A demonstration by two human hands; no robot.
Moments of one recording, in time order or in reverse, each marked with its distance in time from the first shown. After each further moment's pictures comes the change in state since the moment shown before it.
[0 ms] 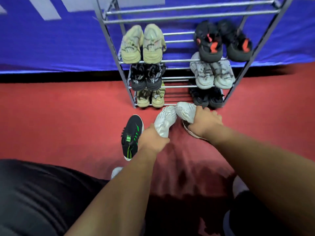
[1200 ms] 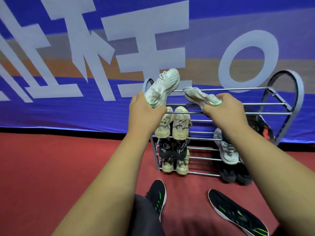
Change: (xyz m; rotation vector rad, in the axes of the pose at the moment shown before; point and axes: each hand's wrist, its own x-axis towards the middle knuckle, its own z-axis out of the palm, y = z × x) left_hand 0.028 0.151 -0.336 -0.437 0.662 0.333; right_hand 0.035 -0.092 -0.274 0.842 0.565 -0.196
